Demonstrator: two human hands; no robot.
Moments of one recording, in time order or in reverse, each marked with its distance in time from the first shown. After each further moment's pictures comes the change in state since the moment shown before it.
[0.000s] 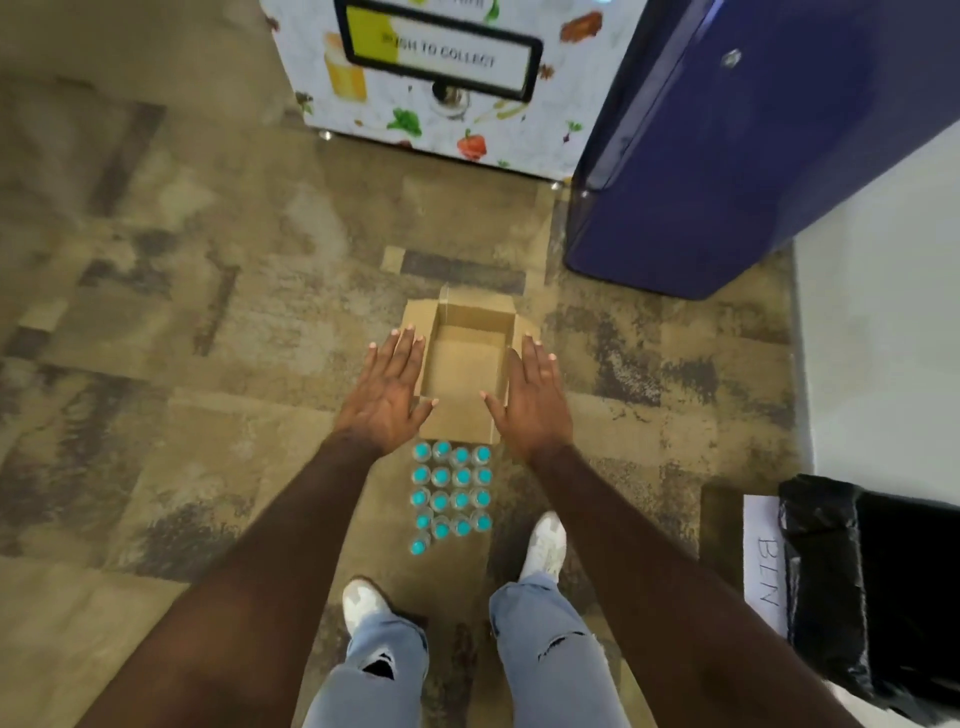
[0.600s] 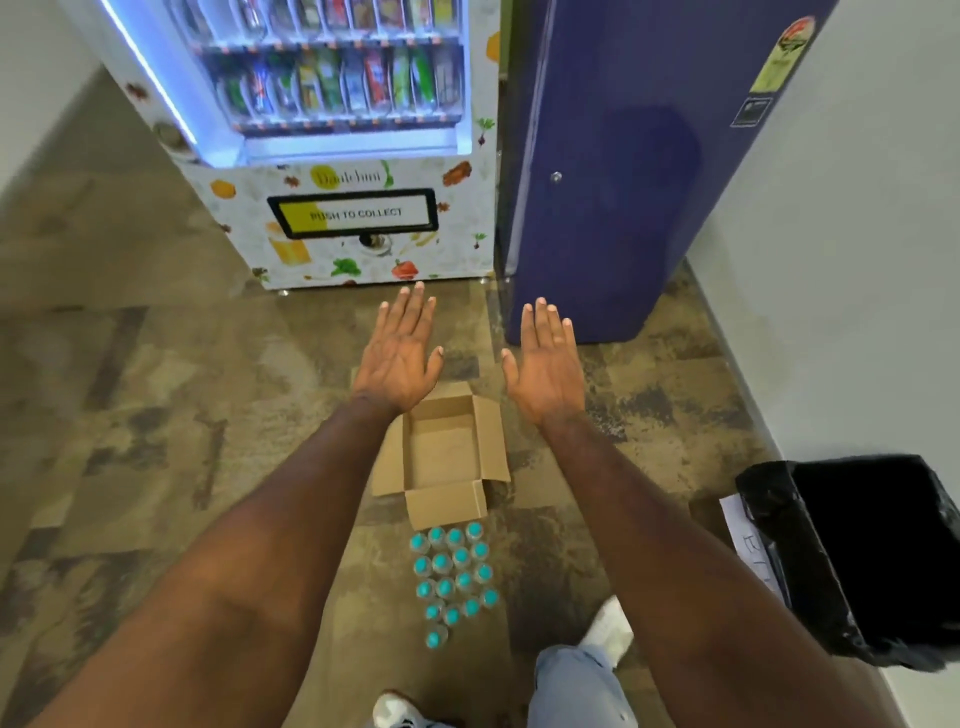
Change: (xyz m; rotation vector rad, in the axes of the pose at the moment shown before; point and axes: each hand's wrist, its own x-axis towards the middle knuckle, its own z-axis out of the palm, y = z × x) left_hand 0.071 0.125 -0.194 0.099 0.302 0.264; right_hand -0.013 0.080 -0.188 0.006 0.305 0.239
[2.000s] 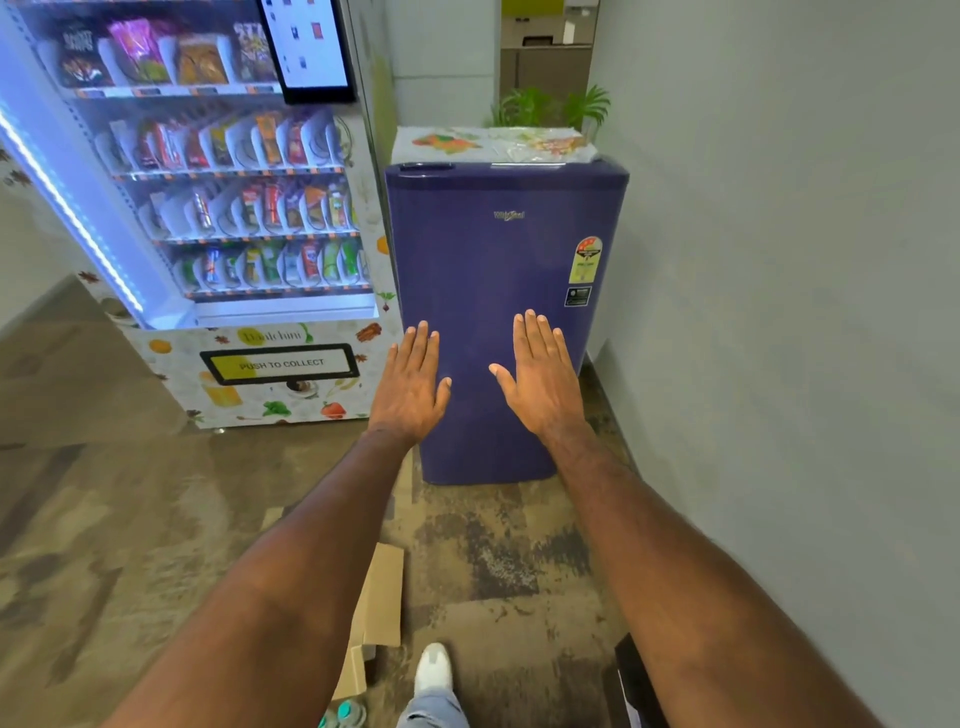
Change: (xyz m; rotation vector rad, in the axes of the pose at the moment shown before) left_hand 0.231 0.308 -0.070 0.034 0.190 -0.045; right_hand 0.123 0.331 -0.195 -0.002 0.259 -0.098
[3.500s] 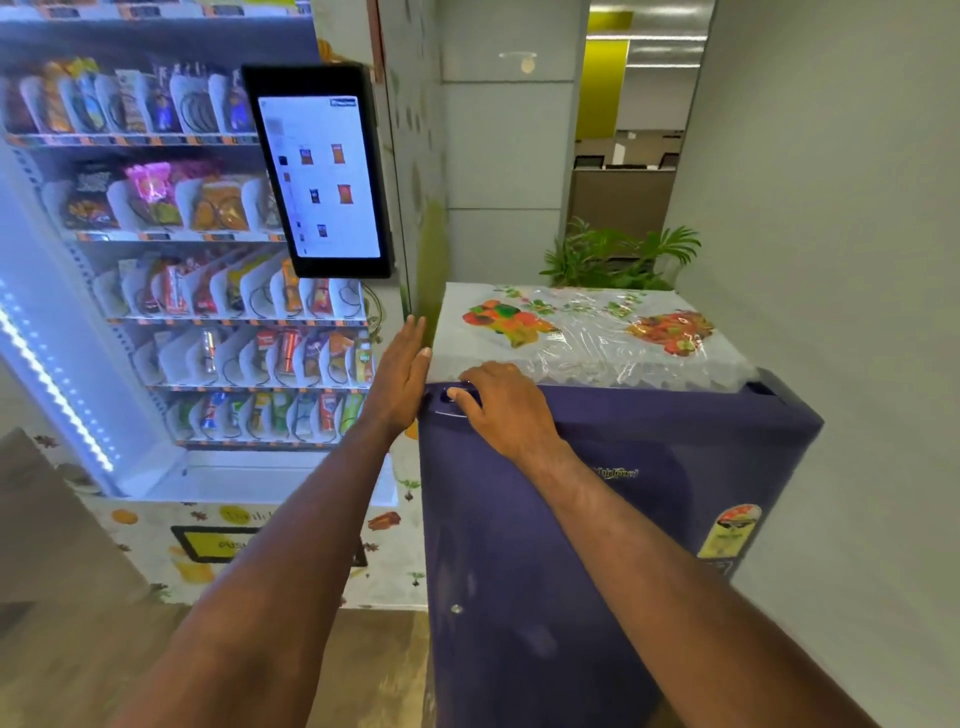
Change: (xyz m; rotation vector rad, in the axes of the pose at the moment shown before) left_hand 0.506 -0.219 -0.011 -0.674 0.291 -0.095; right_hand 0.523 -0.053 0.055 0.249 0.110 -0.273
